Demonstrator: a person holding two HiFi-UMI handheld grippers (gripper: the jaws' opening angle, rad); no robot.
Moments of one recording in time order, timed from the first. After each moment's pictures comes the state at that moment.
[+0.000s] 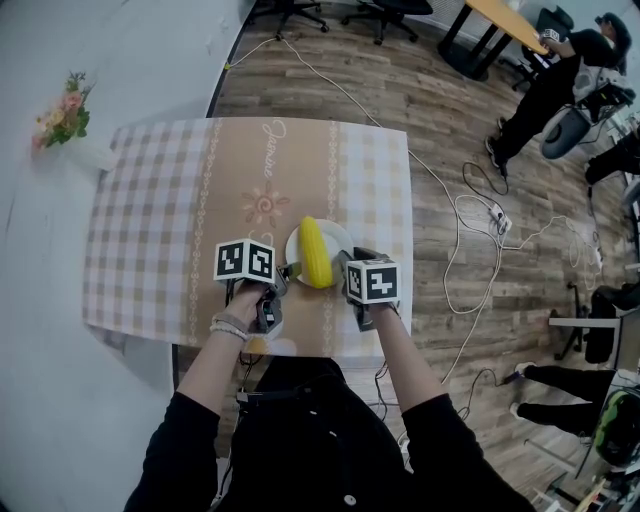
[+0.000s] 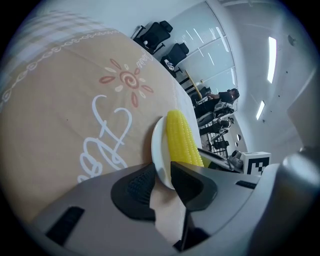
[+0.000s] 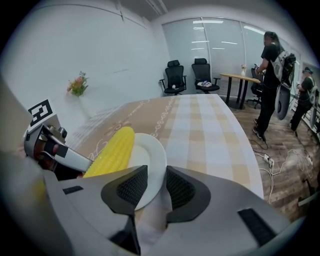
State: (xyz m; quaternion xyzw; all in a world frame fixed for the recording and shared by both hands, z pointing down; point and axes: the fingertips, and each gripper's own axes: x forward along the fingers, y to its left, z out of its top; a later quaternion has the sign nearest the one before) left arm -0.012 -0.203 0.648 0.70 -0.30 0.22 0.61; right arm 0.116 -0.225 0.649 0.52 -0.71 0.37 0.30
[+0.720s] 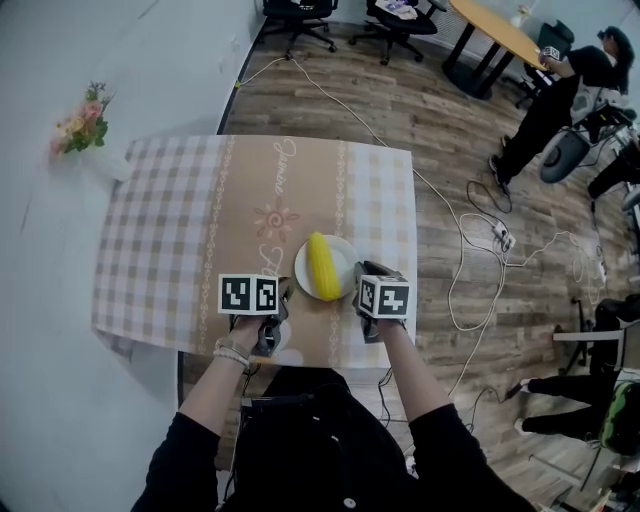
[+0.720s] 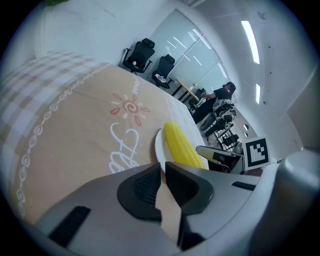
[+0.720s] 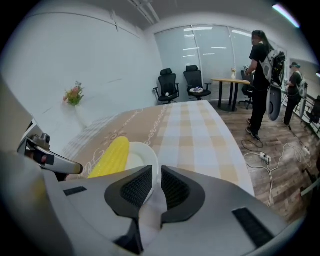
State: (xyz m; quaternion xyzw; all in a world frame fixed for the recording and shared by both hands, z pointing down) left arm -0.043 -0.200 0.622 0.75 -0.36 0.23 0.50; right arm 0.132 -0.225 0.635 0.56 -0.70 0.36 0.26
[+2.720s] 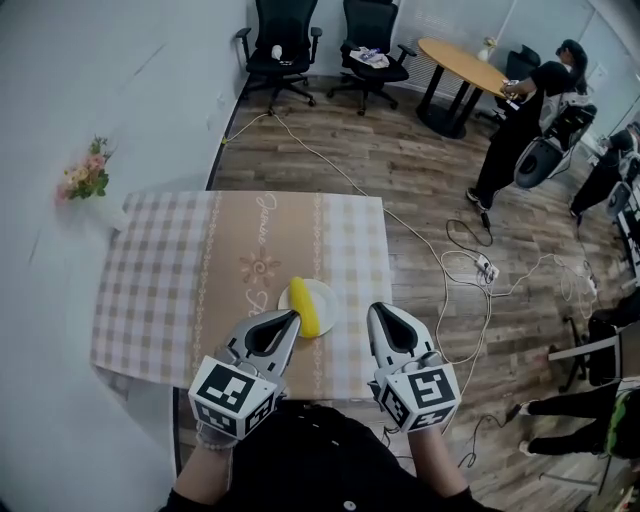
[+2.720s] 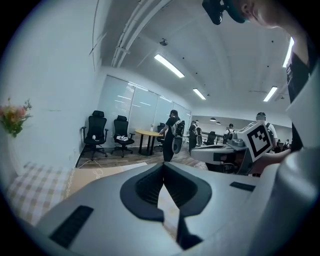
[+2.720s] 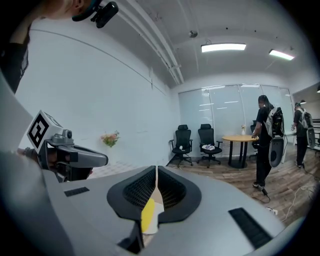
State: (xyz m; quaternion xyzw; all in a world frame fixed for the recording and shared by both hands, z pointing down) left arm 0.006 -0.154 0.358 0.93 -0.34 0.09 0.12; right arm 0.130 -0.153 0.356 0.57 -0.81 0.10 0.10
